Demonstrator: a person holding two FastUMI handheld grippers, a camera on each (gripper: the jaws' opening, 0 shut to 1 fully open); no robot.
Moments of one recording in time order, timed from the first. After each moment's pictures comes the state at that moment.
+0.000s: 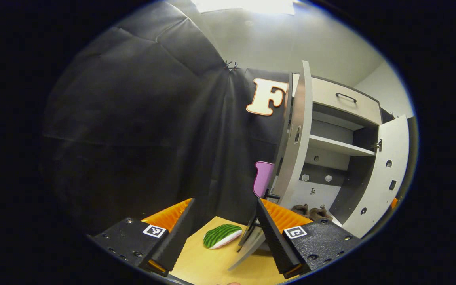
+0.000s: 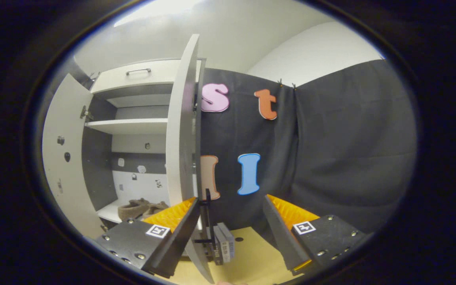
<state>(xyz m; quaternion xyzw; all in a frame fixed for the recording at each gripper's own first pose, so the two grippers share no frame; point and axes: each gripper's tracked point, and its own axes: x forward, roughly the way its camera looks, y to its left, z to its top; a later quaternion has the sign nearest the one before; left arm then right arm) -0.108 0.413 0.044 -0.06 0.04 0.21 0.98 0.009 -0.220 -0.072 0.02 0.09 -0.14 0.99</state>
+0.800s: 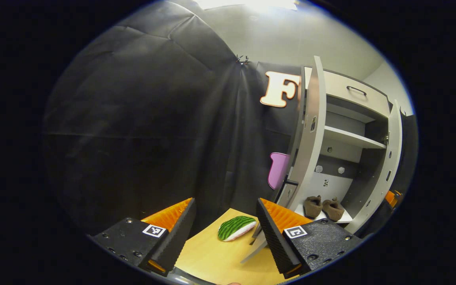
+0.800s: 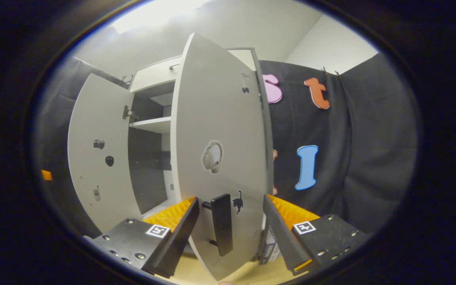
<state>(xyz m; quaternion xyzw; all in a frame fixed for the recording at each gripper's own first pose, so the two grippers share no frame) -0.148 0.437 0.024 -0.06 0.08 0.25 0.96 0.063 -0.080 -0.085 0.06 0.10 0.03 0.99</state>
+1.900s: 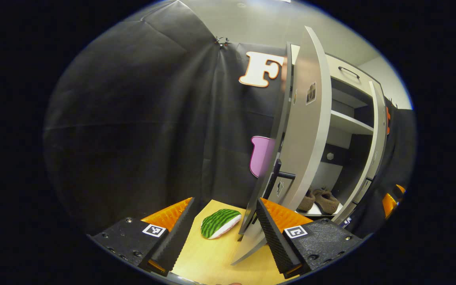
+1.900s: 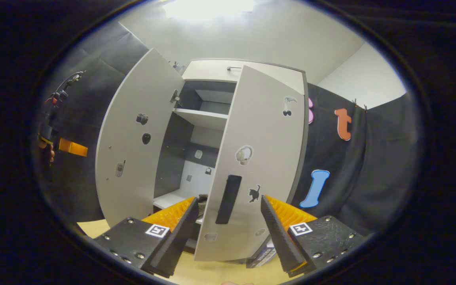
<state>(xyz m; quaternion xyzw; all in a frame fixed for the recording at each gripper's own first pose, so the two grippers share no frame) -0.049 0.423 -0.023 -0.06 0.14 0.16 0.98 -0.002 -0.025 -0.071 -0.08 0.08 0.05 0.99</state>
